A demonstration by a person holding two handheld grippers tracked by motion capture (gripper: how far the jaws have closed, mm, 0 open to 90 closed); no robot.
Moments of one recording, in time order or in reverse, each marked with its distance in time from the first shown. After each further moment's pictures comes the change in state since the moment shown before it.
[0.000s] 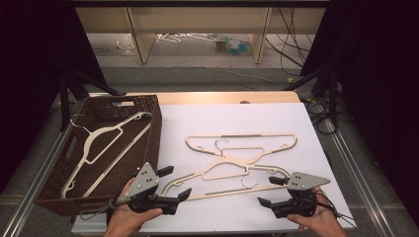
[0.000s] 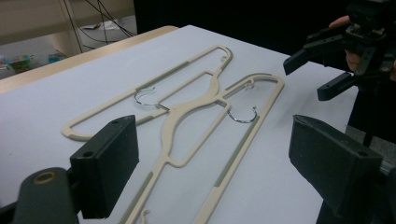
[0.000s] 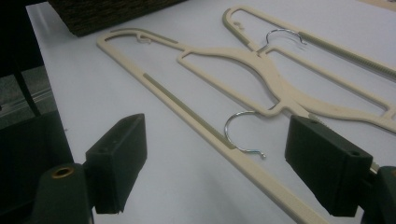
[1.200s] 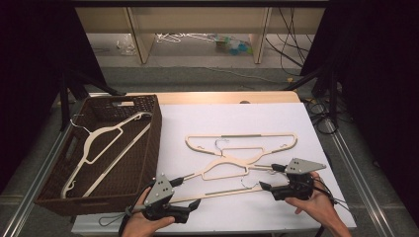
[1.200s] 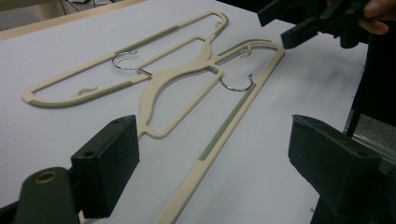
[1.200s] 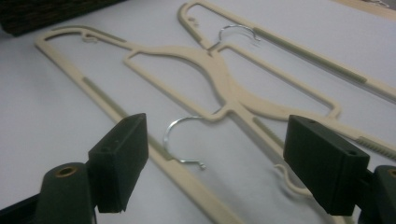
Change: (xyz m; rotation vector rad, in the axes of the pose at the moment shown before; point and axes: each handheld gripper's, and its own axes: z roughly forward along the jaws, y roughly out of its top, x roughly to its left) left arm -0.012 -0.031 0.028 0.076 -0.009 -0.010; right arm -0.039 0.006 0.017 0.020 -0.100 0.016
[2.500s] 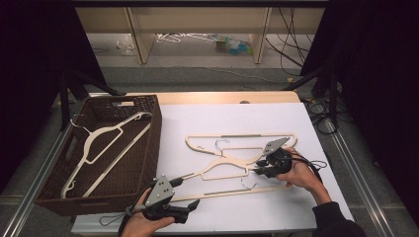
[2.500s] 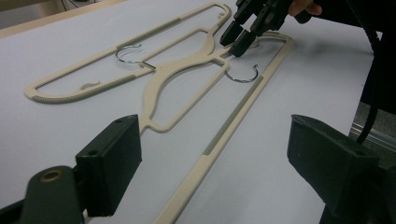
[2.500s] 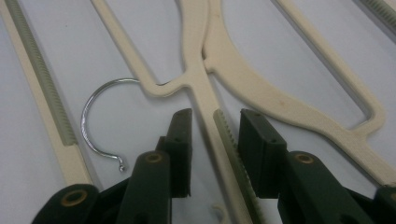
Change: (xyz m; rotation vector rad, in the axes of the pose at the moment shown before) left arm 0.002 -0.005 0.003 0.023 0.012 0.013; right arm -0.051 0.024 0.073 0.353 0.148 -0.177
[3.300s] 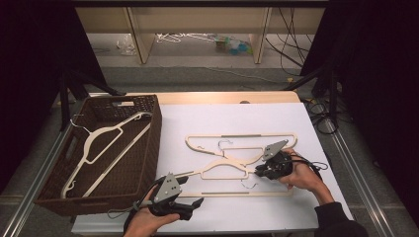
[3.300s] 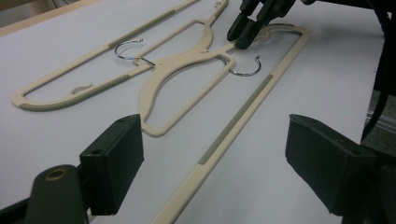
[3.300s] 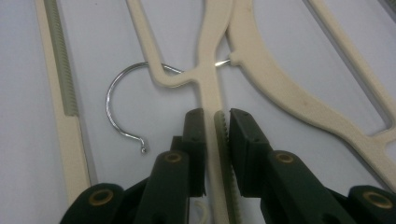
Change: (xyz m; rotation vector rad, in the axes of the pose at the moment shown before) left arm 0.003 0.004 0.020 0.044 -0.008 0.054; right arm 0.008 0.000 -0.003 0.031 0.033 -0.092
